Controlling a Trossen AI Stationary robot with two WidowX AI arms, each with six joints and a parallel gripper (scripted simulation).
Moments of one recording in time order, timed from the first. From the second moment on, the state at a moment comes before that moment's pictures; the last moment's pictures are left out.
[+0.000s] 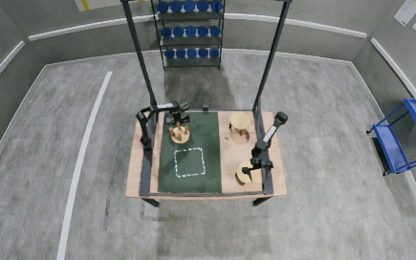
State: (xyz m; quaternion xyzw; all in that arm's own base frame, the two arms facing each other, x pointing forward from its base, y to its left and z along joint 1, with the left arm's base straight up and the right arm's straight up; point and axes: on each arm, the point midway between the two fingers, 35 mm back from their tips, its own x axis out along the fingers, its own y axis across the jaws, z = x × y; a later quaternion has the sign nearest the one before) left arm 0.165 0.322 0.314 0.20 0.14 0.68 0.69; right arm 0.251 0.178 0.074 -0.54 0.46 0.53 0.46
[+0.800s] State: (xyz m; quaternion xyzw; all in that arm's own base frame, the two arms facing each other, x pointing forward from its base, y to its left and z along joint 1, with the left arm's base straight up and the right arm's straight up) left arm 0.165 0.322 0.314 0.20 0.14 0.68 0.69; right arm 0.251 0.178 0.074 -0.53 0.46 0.53 0.46
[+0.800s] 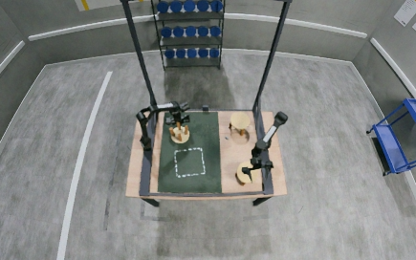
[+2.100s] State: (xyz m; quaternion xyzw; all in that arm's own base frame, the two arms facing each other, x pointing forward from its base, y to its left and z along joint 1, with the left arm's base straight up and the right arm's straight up) left arm 0.165 0.322 0.314 0.20 0.14 0.68 0.69; right arm 0.253 0.153 0.105 -0.53 0.46 0.54 0.46
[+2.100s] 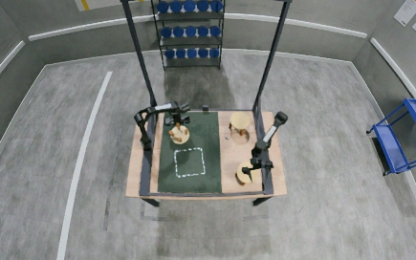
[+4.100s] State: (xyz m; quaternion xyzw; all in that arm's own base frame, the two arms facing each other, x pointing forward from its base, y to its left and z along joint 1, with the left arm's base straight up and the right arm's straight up) left arm 0.165 0.322 0.314 0.20 0.14 0.68 0.69; right arm 0.276 0.005 0.141 -0.54 0.46 0.53 0.47
